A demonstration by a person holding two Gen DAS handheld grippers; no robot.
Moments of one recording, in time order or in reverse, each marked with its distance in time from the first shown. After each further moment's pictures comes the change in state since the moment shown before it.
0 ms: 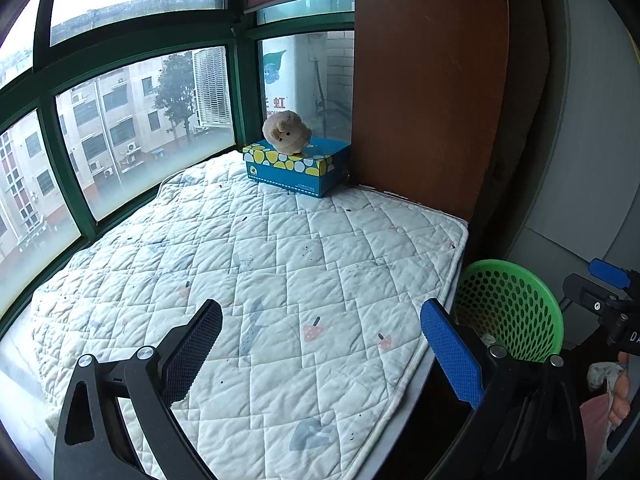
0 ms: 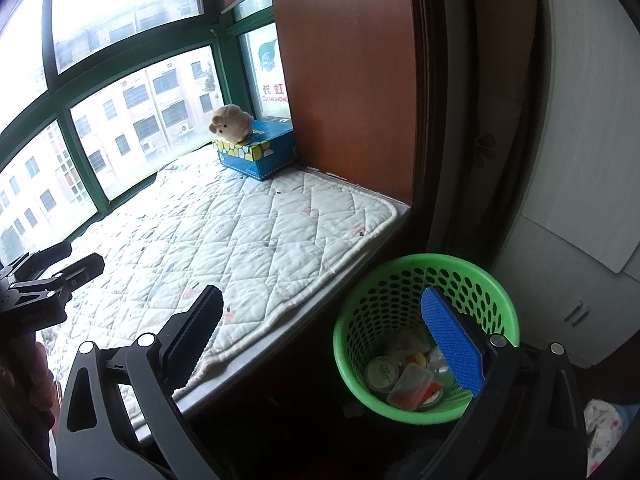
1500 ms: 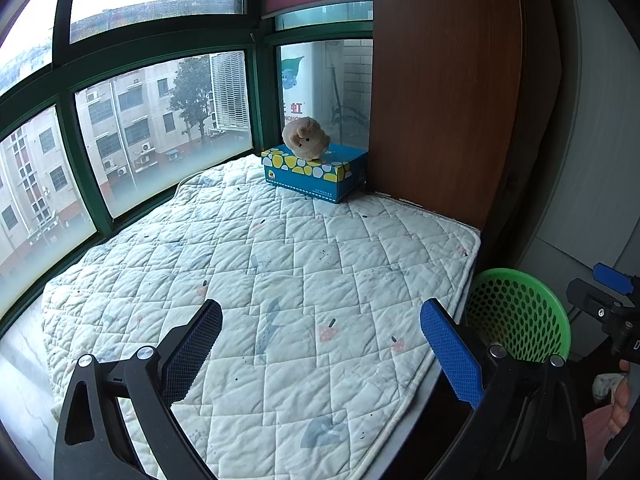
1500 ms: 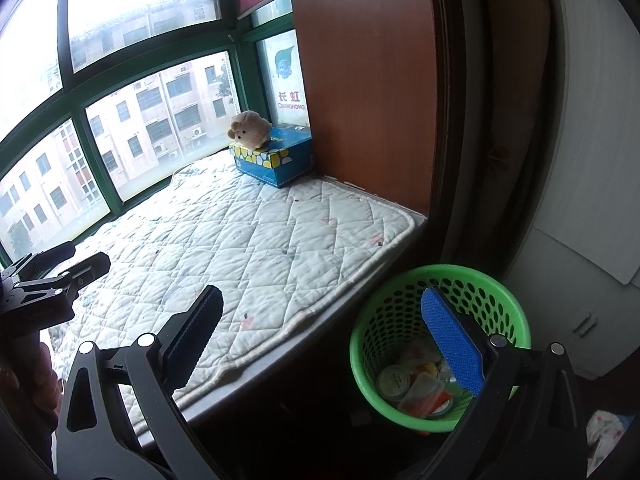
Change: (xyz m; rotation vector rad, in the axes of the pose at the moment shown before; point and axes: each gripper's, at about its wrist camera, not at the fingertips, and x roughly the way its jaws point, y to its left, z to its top) left arm -0.009 0.007 -0.002 -0.030 -0.021 0.050; right arm 0.000 0.011 0.002 -0.017 -0.027 0.046
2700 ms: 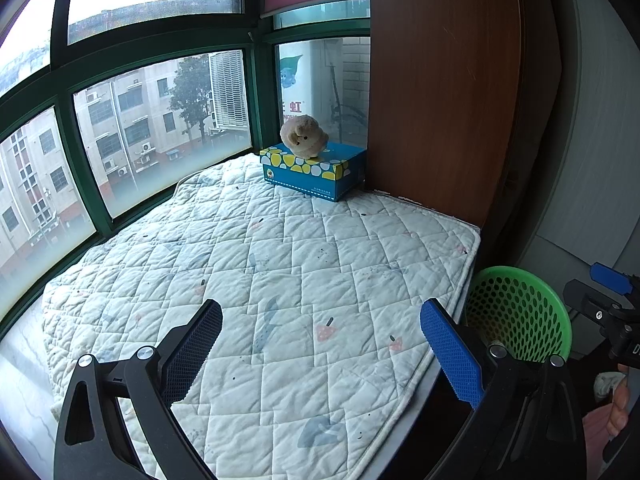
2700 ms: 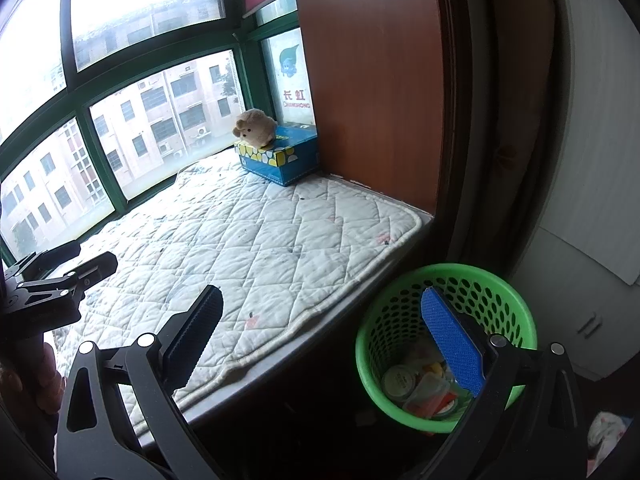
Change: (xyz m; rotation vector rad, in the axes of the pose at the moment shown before) left arm 0.000 -0.003 -0.001 -0.002 0.003 0.004; right arm 0.003 0.000 0.000 -0.001 0.005 0.022
